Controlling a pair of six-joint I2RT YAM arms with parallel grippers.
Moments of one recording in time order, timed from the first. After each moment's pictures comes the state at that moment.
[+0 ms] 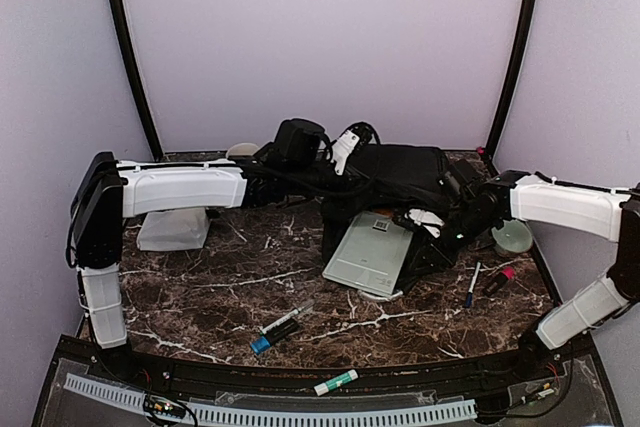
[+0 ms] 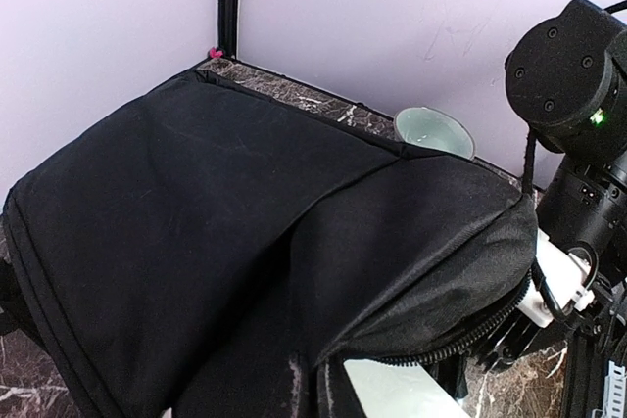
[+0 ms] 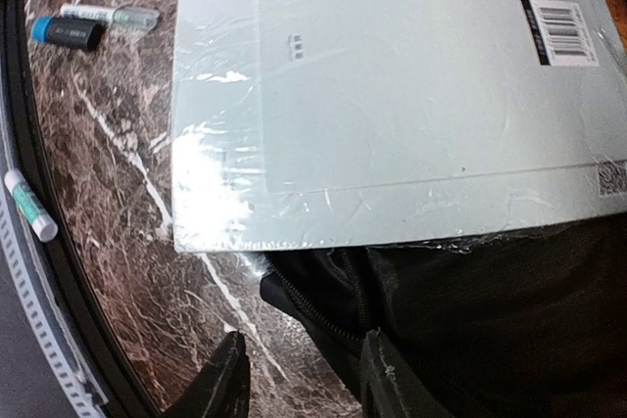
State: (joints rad) left arm -0.88 1.95 1.56 0.00 0.22 -0.06; right arm 0.55 1.41 0.94 -0.76 -0.42 -0.39
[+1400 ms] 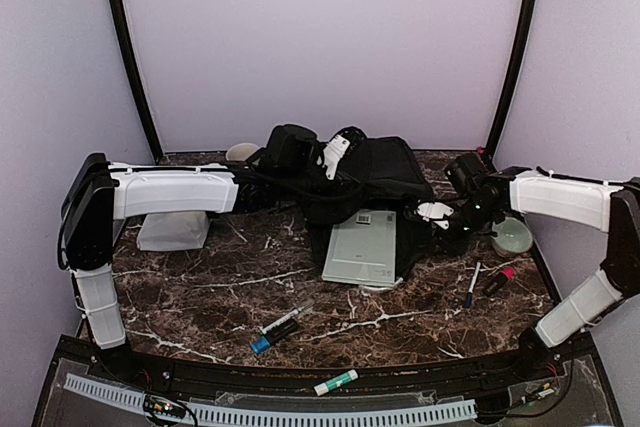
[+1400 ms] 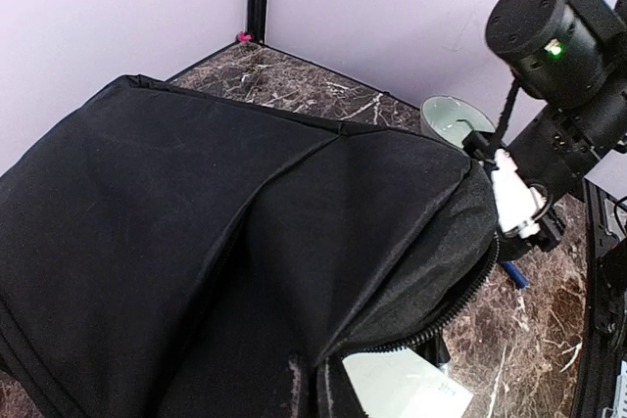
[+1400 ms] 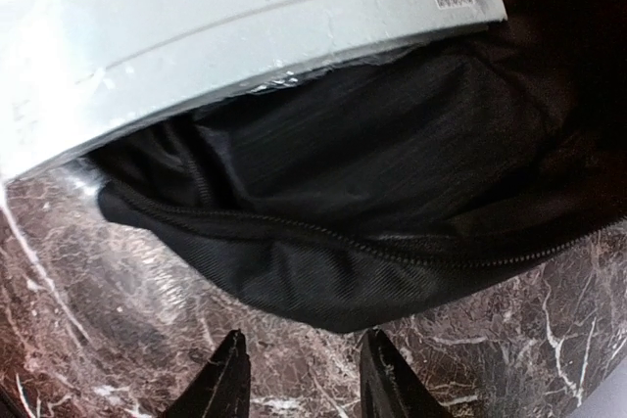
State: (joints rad) left arm -0.88 1.90 1.46 0.02 0.17 -0.07; right arm 0.44 1.50 0.97 -0.68 -0.14 -0.64
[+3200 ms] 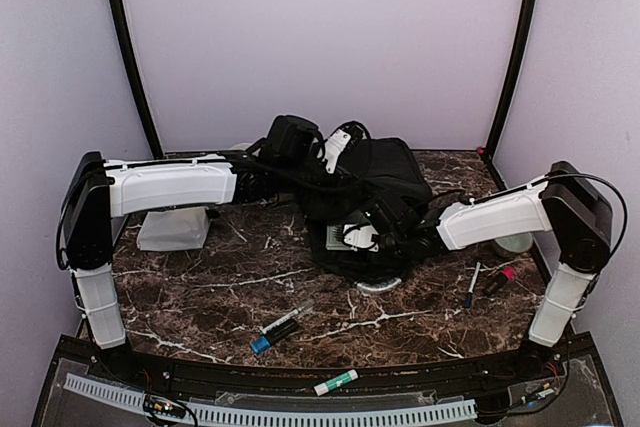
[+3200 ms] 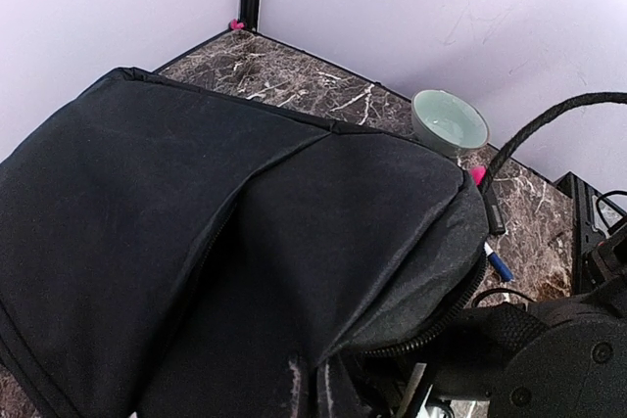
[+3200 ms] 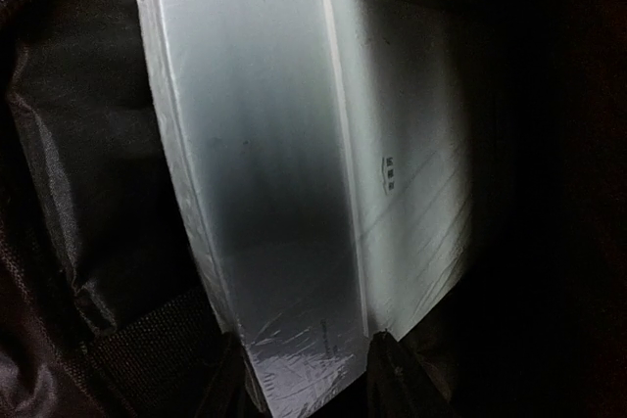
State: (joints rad) left arm -0.88 1.90 1.54 -0.10 0.20 -0.09; right arm 0.90 1.76 0.99 -0.14 0.44 -0.72
